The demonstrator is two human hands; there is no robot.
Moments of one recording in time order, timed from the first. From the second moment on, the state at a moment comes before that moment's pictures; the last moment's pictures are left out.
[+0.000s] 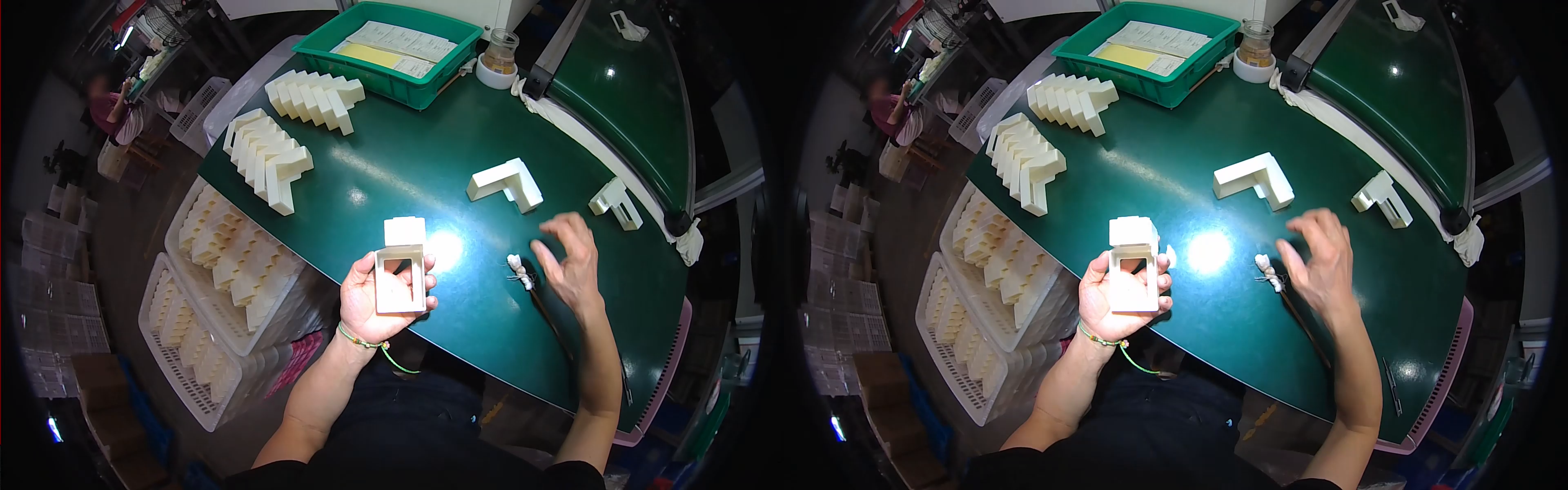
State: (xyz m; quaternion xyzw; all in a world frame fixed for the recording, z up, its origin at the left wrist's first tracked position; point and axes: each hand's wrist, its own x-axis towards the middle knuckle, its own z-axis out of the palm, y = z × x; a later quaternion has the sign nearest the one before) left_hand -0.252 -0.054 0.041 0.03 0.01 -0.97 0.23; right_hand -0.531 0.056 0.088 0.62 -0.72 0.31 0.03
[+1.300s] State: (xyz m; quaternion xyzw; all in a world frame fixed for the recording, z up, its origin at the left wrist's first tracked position) left_hand -0.266 0.002 0.072 0.26 -0.52 -0.65 0.49; right_hand -0.405 0.106 0.093 0.52 -0.67 0.53 -0.07
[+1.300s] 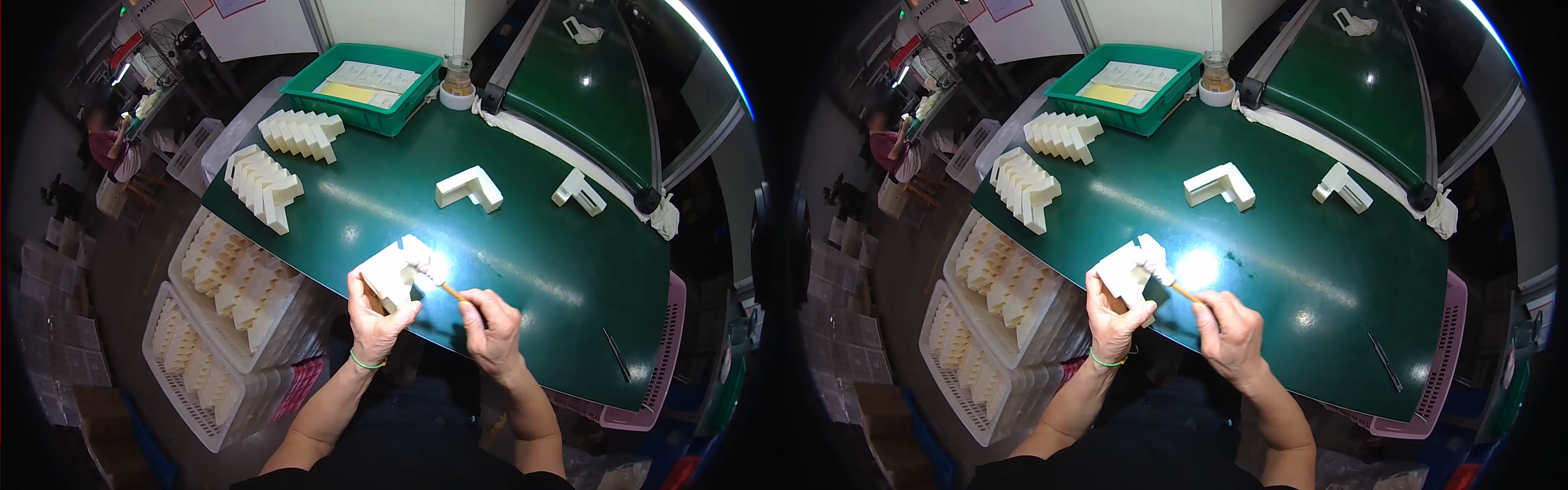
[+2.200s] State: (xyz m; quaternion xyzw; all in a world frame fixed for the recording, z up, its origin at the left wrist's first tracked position) left_hand -0.232 -0.037 0.073 0.15 -0.62 -0.66 0.39; right_hand -0.432 0.089 0.082 0.54 -0.64 0.53 -0.12
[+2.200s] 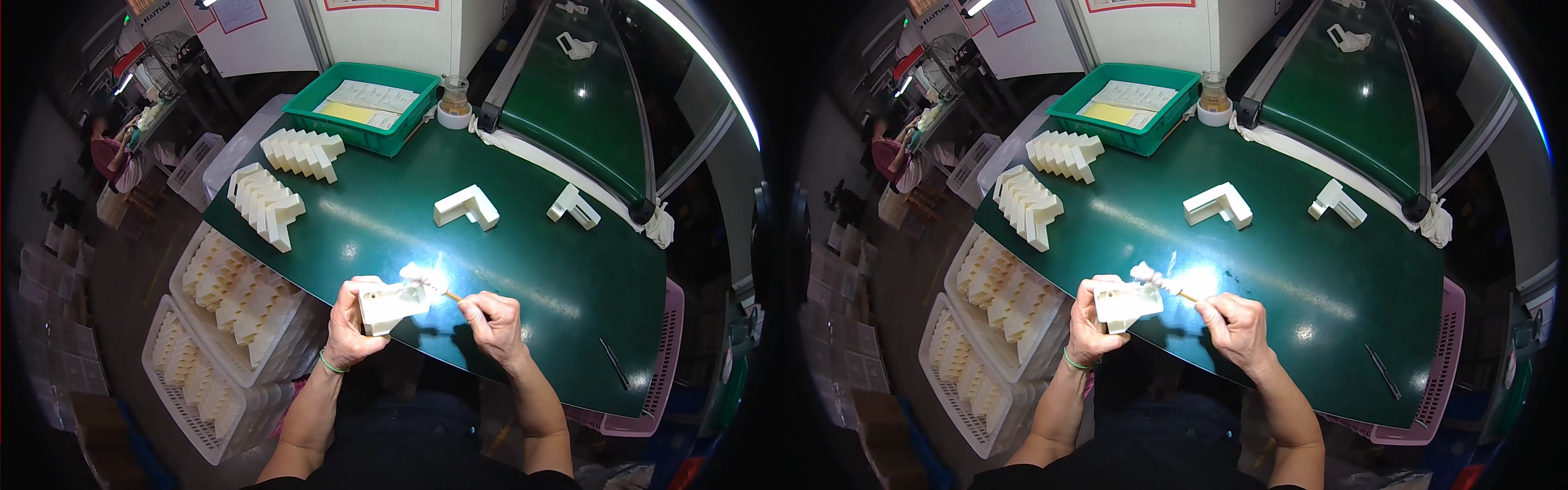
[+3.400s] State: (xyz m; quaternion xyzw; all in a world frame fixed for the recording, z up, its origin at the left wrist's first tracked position) left_hand -0.231 -0.026 0.078 0.27 -0.60 -0.70 0.27; right_hand -0.416 0.075 0.098 0.64 -0.64 0.43 -0.07
